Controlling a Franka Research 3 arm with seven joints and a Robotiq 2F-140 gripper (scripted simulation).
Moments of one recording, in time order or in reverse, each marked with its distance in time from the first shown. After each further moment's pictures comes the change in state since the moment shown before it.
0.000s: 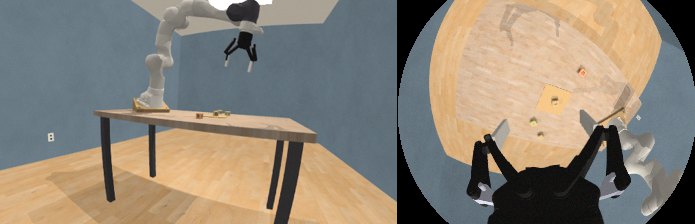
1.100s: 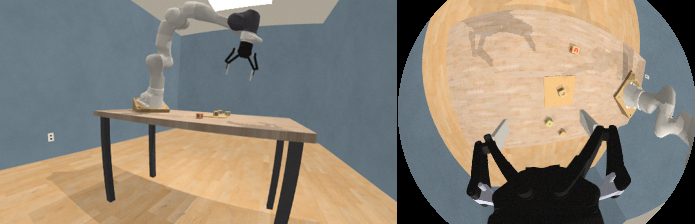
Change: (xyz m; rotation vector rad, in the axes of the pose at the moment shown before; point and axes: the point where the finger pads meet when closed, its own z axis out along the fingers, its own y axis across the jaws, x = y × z) arm -0.019 -0.023 0.048 -0.002 -0.004 0.423
